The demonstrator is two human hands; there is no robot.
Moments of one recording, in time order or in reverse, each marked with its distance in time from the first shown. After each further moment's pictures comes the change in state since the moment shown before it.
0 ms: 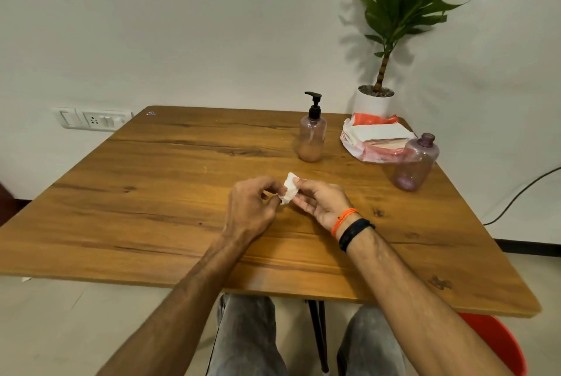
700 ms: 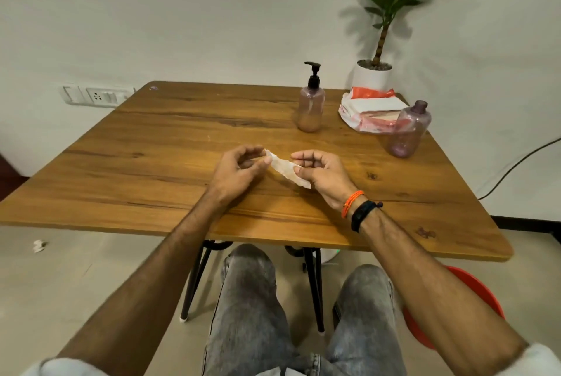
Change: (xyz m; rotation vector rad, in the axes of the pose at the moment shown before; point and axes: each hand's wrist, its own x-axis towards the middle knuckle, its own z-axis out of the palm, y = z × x) left_hand -0.021 0.009 -0.039 -0.364 -0.190 -0.515; right_hand -0.038 0.022 -0.022 -0.473 -0.163 -0.423
